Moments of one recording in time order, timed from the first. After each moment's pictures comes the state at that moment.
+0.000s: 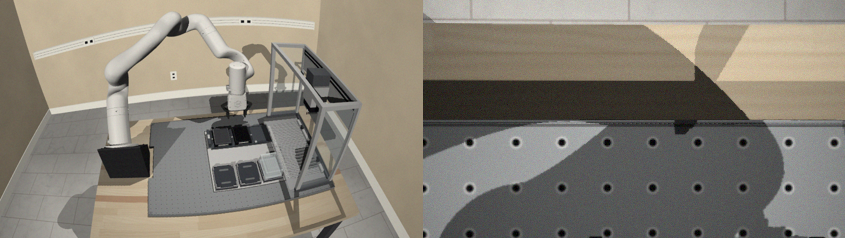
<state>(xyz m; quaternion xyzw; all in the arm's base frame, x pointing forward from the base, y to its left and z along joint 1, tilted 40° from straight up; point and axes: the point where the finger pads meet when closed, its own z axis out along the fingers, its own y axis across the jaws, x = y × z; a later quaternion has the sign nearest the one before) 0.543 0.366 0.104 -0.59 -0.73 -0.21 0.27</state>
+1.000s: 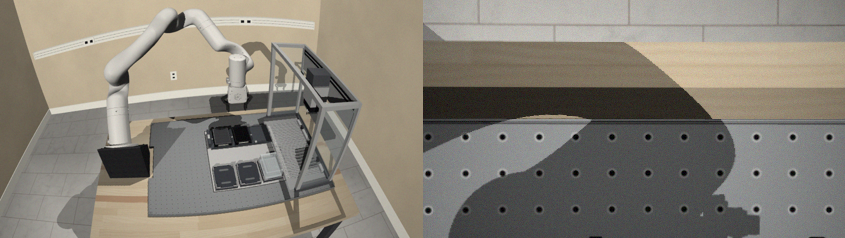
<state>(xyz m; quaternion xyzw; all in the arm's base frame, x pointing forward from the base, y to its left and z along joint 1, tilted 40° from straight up) 0.549 0.337 0.138 -0.59 -0.73 -0.21 0.27</state>
